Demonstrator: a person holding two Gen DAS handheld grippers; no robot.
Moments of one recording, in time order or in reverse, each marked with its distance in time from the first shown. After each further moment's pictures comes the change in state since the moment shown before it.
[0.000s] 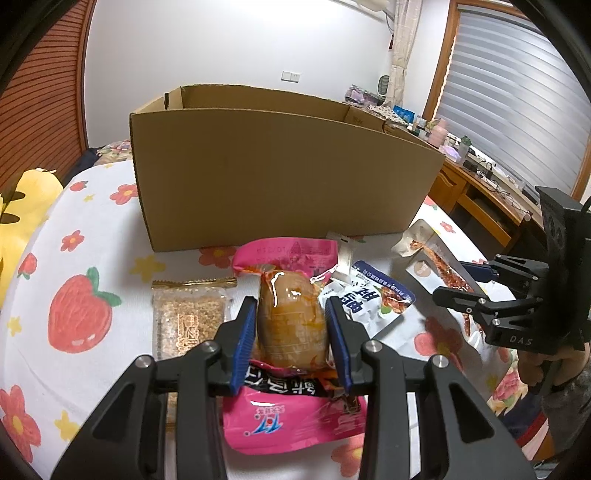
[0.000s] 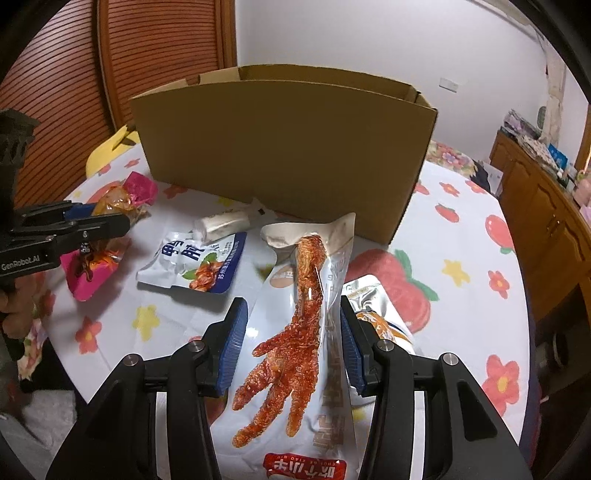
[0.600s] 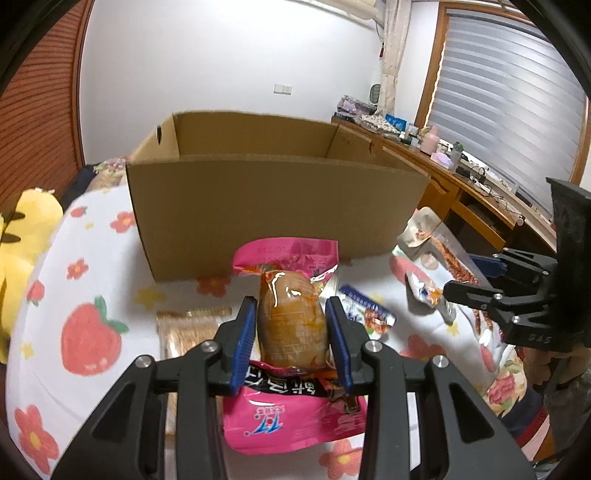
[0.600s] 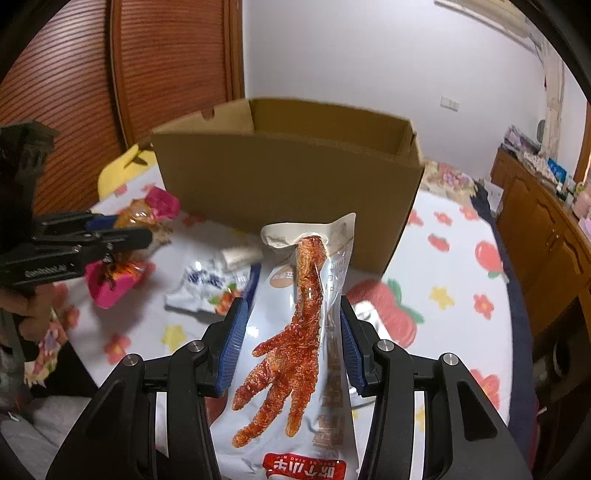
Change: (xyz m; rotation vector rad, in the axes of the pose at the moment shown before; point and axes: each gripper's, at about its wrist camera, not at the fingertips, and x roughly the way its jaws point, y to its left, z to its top) left arm -0.020 -0.004 0.018 0.032 -0.051 -0.013; right arm -0.038 0.005 0.015 -0.019 -0.089 0.014
